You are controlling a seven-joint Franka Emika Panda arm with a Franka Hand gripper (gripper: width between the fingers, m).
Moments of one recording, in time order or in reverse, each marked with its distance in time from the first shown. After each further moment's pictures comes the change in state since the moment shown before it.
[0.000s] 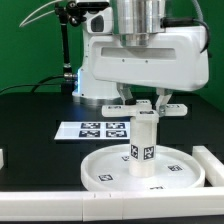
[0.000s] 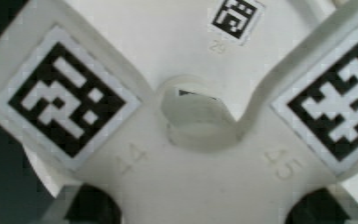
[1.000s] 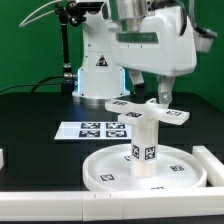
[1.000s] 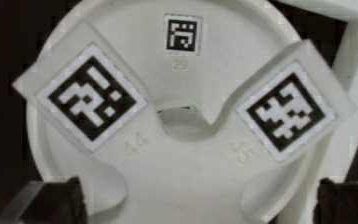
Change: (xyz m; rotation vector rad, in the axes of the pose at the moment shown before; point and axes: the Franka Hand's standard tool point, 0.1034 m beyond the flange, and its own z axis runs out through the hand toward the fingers) arm -0.009 -0.012 -0.033 0.020 -0.069 0.251
